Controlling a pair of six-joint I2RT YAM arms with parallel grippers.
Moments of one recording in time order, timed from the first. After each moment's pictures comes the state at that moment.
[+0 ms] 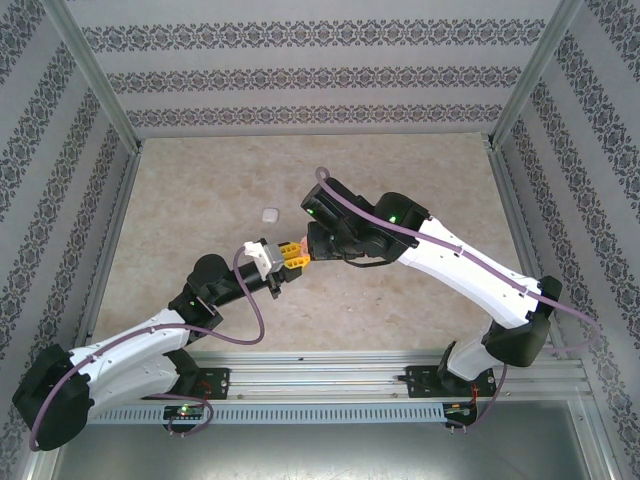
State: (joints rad) left arm -0.71 0.94 0.40 0.60 0.36 0.10; right arm 1.01 1.53 1.76 -1.23 0.12 0.86
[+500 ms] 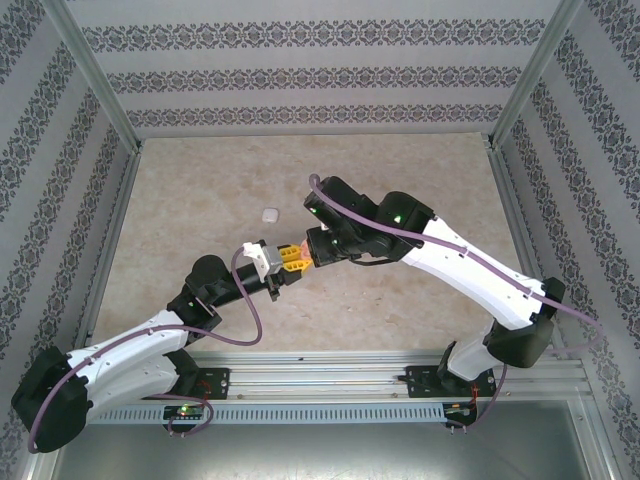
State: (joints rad) left arm -0.71 0.93 0.39 0.60 0.41 0.07; right arm 1.01 1.52 1.78 -1.25 0.06 0.62
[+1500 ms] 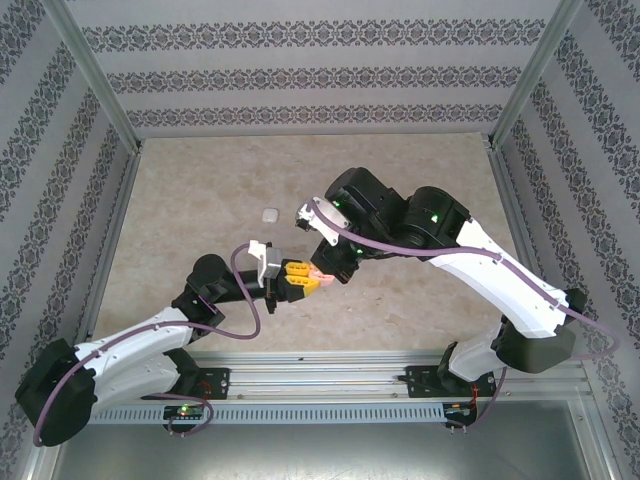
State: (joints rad) left arm -0.70 0.97 0.40 0.70 0.72 -0.22; right arm 1.01 1.47 1.89 -1.36 -0.19 0.05
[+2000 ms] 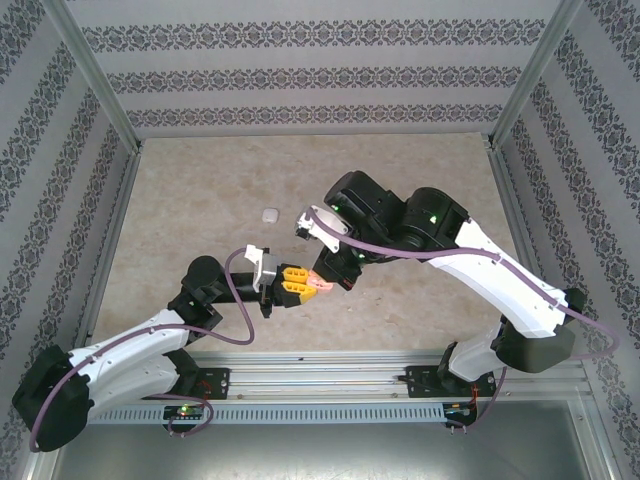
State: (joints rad) left arm -0.70 0.93 0.40 0.70 0.80 -0.20; right arm 1.02 1.48 1.89 -1.40 -0.24 0.01
